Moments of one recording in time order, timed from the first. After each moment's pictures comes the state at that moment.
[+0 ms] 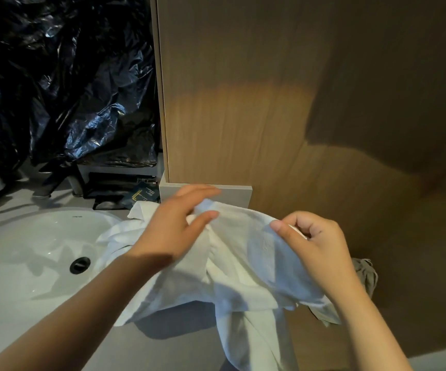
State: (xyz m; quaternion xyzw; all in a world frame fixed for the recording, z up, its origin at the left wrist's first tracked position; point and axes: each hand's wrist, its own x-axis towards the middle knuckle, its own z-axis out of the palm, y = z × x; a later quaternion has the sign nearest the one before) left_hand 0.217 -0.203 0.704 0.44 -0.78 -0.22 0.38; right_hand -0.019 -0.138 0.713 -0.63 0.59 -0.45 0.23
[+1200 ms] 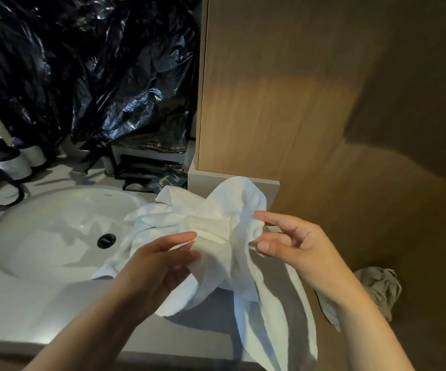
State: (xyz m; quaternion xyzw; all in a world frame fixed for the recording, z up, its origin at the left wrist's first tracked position) left_hand 0.264 -0.132 0.675 0.50 -0.24 -0.70 0.45; right_hand 0.025 -0.141 0.707 -0.60 0.50 -0.36 0.51
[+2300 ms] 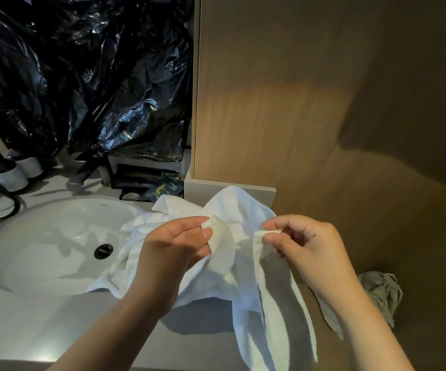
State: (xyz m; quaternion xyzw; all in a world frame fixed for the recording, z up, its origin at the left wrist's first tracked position) left_hand 0.234 -0.139 0.702 0.49 -0.37 -0.58 0.53; right_hand 0.019 -0.145 0.715 -0.66 0.55 -0.41 0.30
